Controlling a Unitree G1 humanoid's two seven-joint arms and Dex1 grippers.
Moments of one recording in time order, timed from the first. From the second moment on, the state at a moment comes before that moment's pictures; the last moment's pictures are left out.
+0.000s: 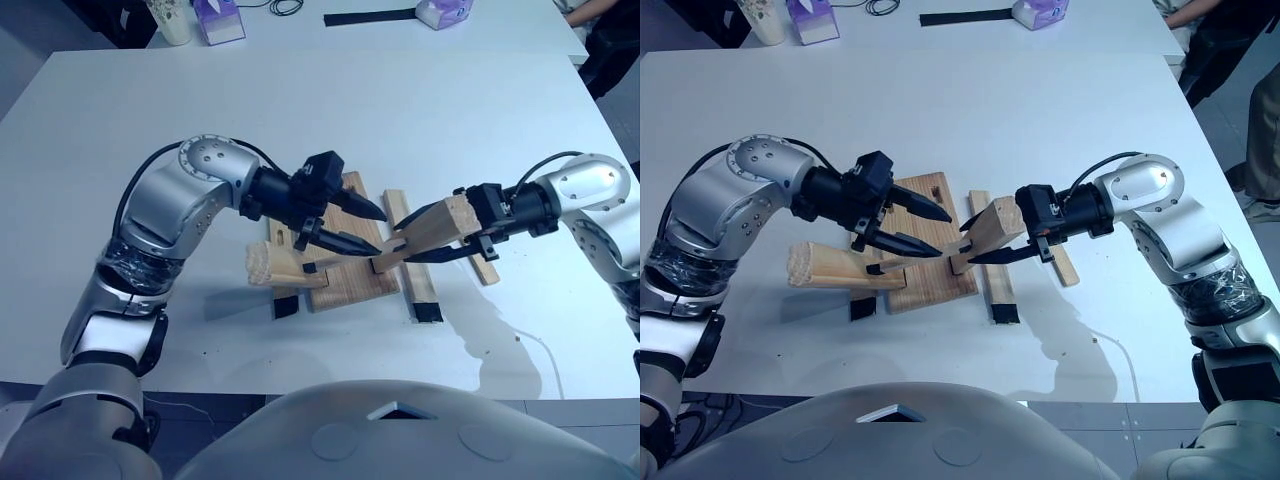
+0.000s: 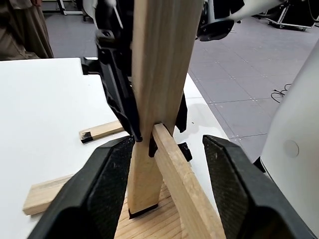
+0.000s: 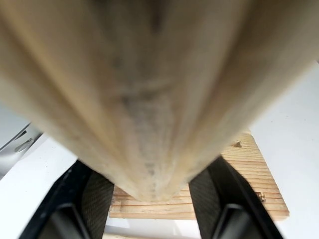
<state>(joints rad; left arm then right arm) -0.56 0.62 -0.34 -0.26 -0.59 0.63 -1.32 -0.38 -0.90 0.35 -0.18 0.58 0.12 1.38</state>
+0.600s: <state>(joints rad) -0.54 0.55 -0.40 -0.03 -0.62 0.62 -1.38 -0.40 -0.90 0.37 -0.15 0.58 0.09 1.39</state>
